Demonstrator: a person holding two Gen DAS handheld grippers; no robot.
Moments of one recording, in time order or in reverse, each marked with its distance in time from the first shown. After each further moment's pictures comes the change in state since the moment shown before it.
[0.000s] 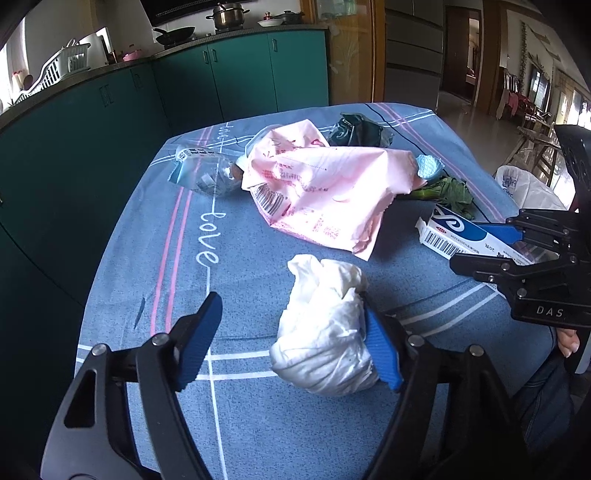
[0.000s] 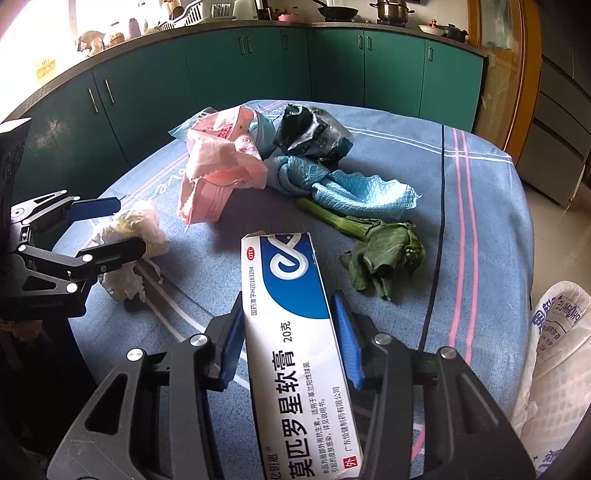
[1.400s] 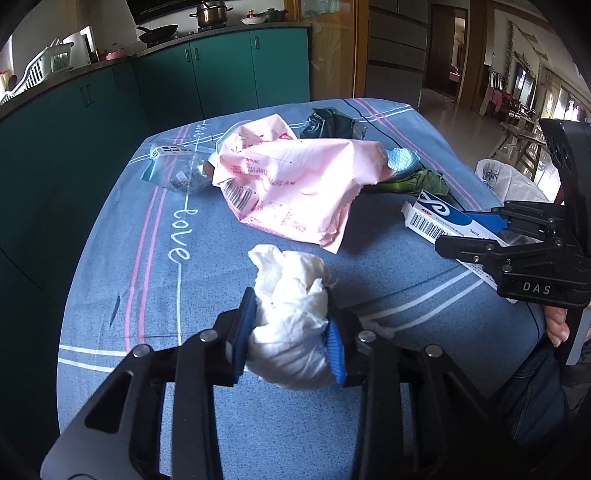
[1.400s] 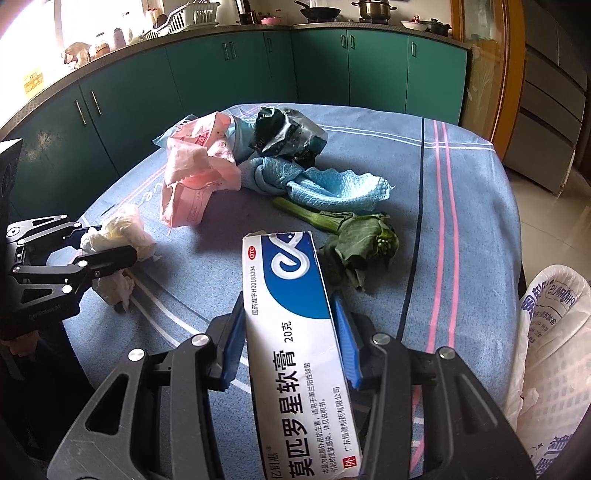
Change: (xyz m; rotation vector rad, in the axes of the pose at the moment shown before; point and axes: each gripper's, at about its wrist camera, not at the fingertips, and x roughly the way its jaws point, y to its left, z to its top) left arm 0.002 -0.010 -0.003 0.020 0.007 -0.074; right arm -0.008 -0.012 -0.004 0.057 -0.010 -0.020
